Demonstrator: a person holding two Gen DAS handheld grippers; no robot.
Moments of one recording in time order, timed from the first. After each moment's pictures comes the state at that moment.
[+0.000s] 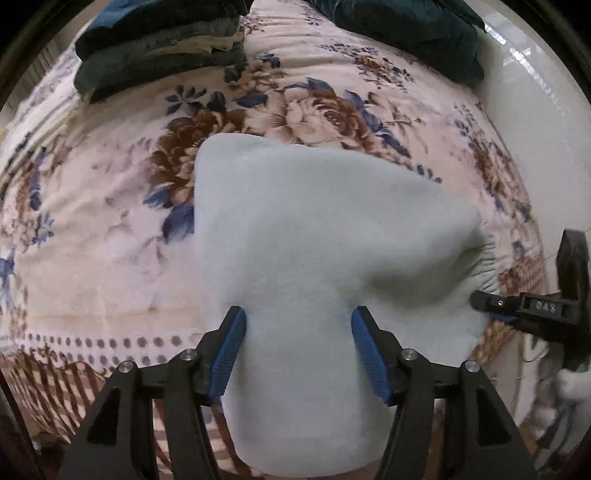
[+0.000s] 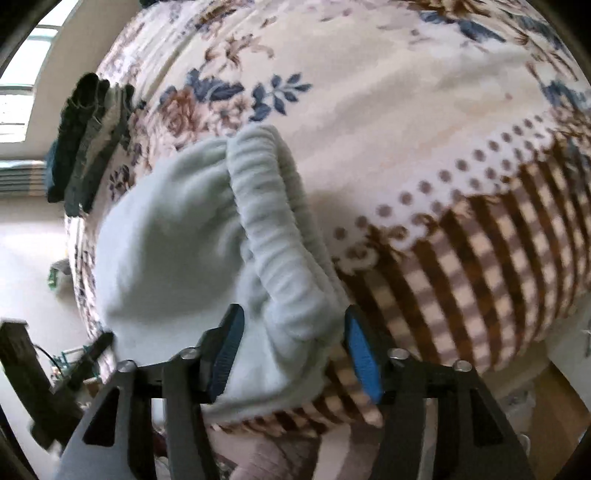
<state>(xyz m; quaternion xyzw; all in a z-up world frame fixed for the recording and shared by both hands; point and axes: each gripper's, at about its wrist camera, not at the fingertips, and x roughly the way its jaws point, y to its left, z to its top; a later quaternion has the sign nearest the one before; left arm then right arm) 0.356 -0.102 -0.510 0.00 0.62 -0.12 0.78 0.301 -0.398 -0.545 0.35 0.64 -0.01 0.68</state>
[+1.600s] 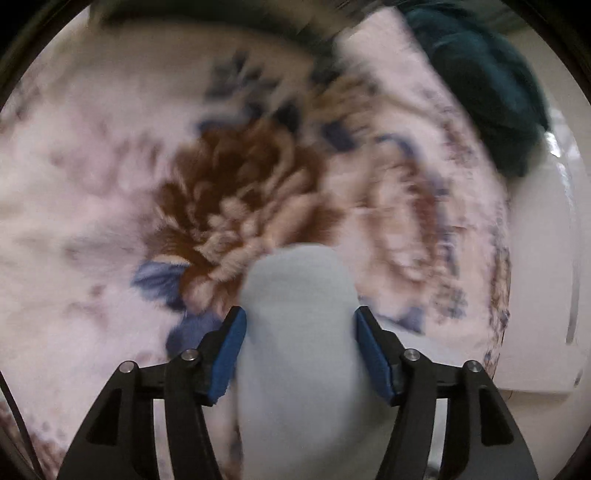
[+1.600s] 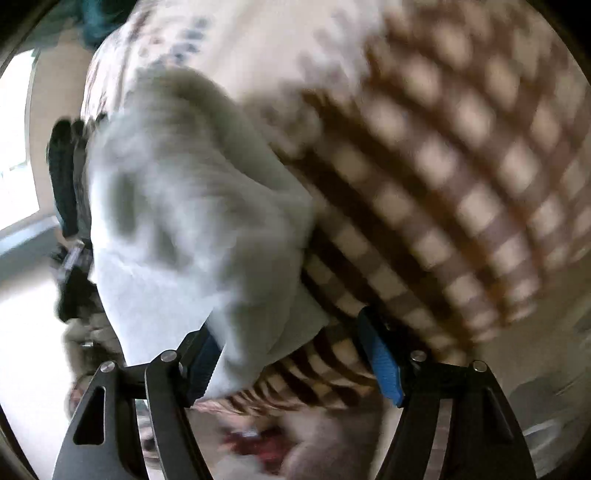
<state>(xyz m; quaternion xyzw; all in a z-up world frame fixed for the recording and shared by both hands) 0.489 -0.036 -0.551 -0.19 0.63 -0.11 0.75 0.216 -0.411 -0.605 0.47 0.63 -0.01 0.62</state>
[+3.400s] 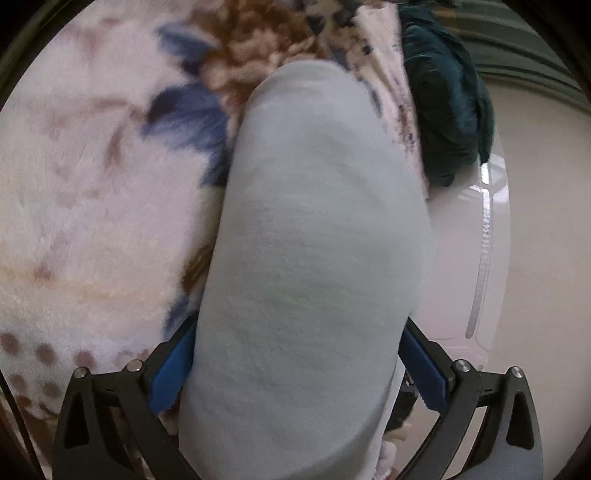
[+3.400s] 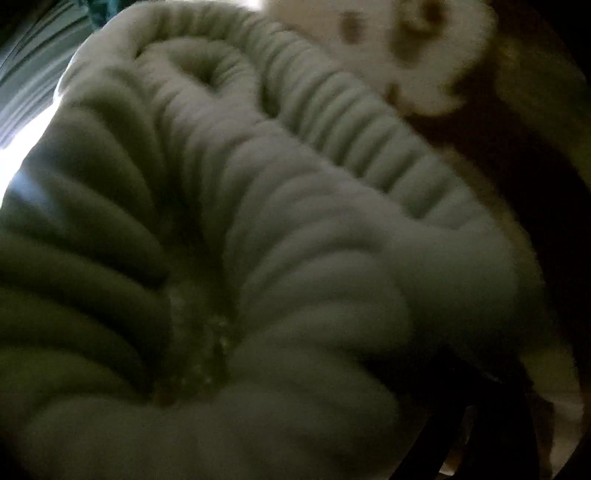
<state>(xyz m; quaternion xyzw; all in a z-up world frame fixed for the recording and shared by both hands) 0.372 0.000 -0.610 -0.40 0.61 -0.21 0.64 0.266 -0.374 -0.716 0.66 0.50 0.20 0.53</state>
